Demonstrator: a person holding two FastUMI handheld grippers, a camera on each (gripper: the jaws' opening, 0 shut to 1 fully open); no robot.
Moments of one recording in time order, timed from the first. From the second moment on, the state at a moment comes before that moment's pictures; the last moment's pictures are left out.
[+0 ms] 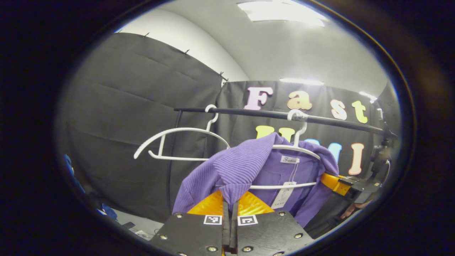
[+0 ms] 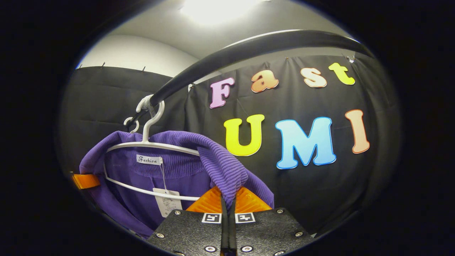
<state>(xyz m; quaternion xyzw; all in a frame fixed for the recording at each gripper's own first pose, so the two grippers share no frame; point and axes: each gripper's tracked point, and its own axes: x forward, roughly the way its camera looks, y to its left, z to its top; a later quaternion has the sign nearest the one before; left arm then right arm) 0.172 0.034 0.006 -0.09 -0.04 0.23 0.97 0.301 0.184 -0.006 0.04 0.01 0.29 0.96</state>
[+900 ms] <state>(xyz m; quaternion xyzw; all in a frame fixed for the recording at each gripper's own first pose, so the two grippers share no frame) 0.120 0.138 0.083 -0.07 -0.11 0.24 0.96 0.275 0.171 0.039 -0.02 -0.07 0.23 0.97</state>
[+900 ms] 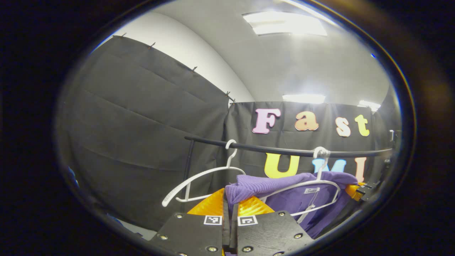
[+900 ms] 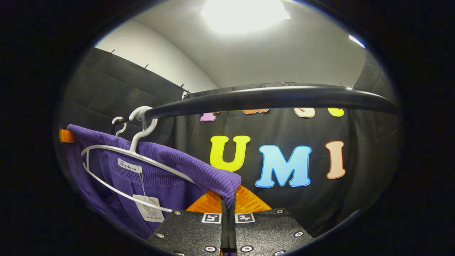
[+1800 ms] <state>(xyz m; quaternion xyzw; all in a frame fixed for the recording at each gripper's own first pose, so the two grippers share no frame) 0.132 0.210 0.035 -0.10 -0.08 0.19 0.97 0.242 0.201 0.043 -0.05 -0.07 0.22 0.97</state>
